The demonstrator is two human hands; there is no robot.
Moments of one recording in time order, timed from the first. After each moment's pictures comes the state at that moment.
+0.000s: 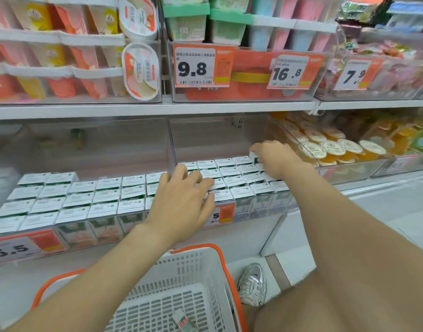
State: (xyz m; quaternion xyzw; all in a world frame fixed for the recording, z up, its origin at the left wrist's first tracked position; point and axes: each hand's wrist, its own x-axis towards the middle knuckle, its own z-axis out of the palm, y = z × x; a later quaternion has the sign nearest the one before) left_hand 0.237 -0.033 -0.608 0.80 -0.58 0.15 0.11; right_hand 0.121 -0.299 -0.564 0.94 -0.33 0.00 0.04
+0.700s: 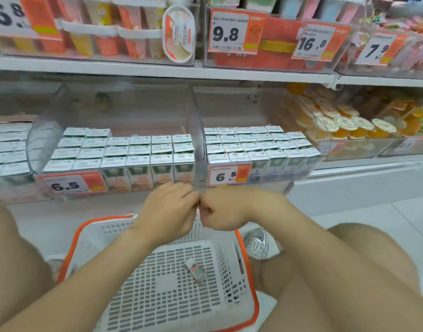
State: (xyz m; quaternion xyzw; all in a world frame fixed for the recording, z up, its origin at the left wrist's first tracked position) left_hand 0.224 0.089 -0.651 0.72 -0.65 0.14 0.20; right_hand 0.110 -0.049 -0.576 0.95 -0.10 -0.24 -0.15
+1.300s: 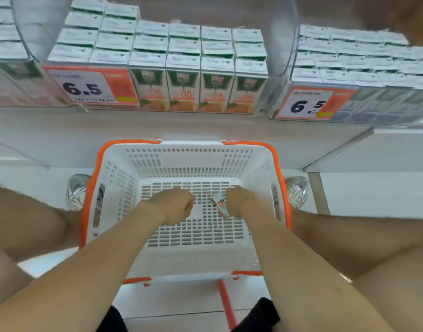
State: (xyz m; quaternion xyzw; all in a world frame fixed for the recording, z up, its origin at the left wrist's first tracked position) left_hand 0.255 0.164 -0.832 0.78 -0.45 -0.42 -0.02; right_hand 0.132 -0.025 -0.880 0.88 -0.25 -0.39 -0.14
